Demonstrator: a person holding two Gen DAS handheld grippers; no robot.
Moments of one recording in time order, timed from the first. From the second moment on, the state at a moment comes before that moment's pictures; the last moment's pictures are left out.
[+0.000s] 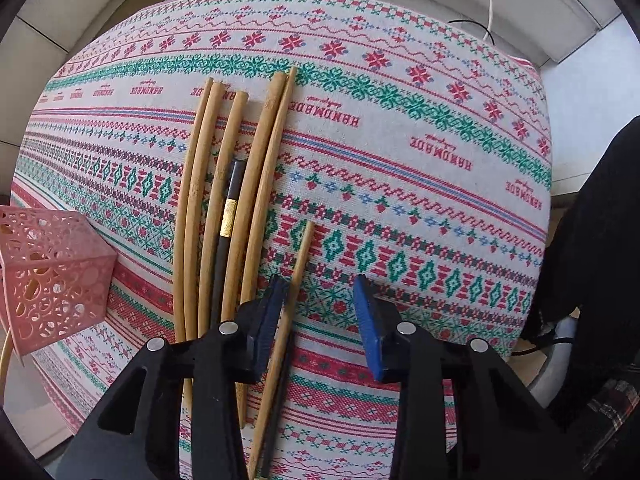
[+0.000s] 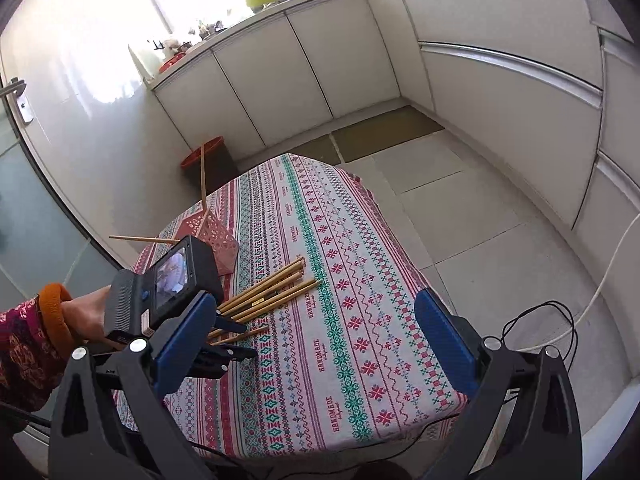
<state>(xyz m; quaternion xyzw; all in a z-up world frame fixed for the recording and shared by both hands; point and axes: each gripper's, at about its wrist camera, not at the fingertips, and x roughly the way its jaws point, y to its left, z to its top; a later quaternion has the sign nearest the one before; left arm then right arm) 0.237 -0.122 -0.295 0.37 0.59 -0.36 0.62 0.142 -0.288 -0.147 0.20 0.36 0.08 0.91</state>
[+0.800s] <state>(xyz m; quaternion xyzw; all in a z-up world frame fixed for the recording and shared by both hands) 0.183 -0.018 -0.182 0.24 0.44 -0.34 0.80 0.181 -0.216 -0.176 0.15 0.48 0.08 0.86</state>
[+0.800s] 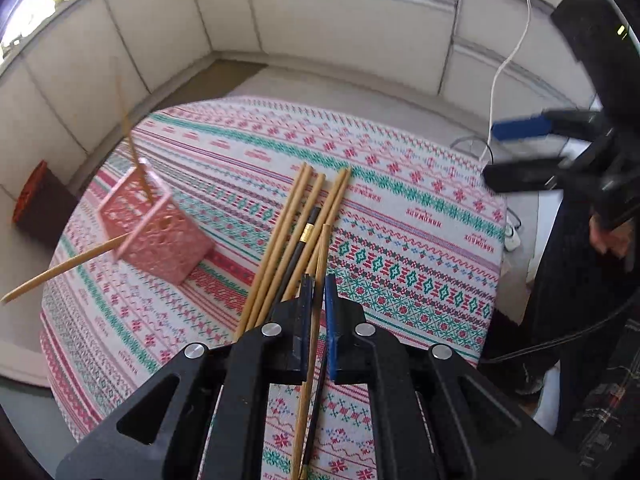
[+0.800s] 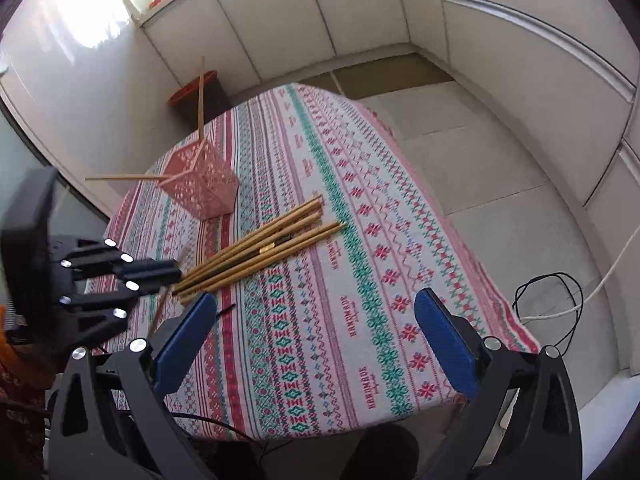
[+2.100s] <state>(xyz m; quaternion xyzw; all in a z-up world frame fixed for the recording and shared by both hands) 0.035 0.121 -0.025 0.02 0.16 -0.18 0.97 0.189 -0.089 -0.211 0.21 0.54 -0.04 0.81</state>
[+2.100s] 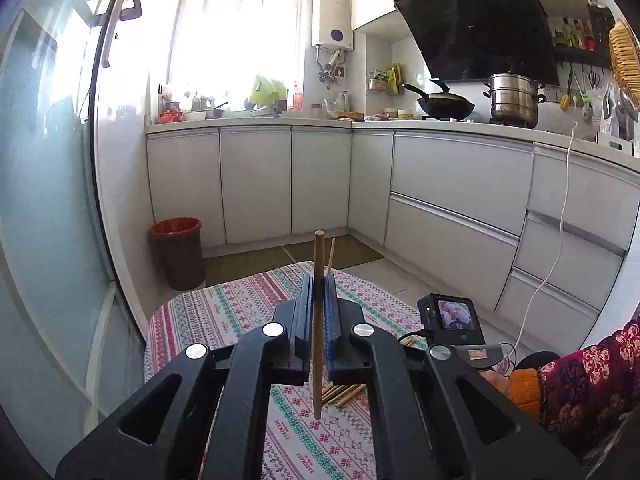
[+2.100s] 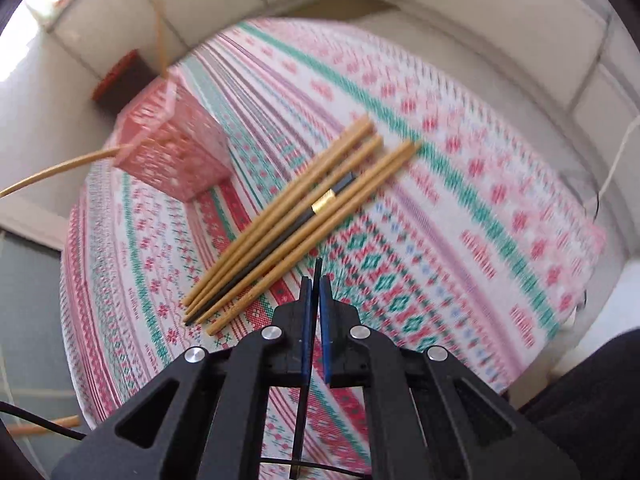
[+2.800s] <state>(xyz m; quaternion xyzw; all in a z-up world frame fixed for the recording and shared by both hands) 0.079 0.086 0.004 -0.06 0.17 -0.19 0.97 0.131 -0.165 -0.026 0.15 0.31 0.08 0.94</state>
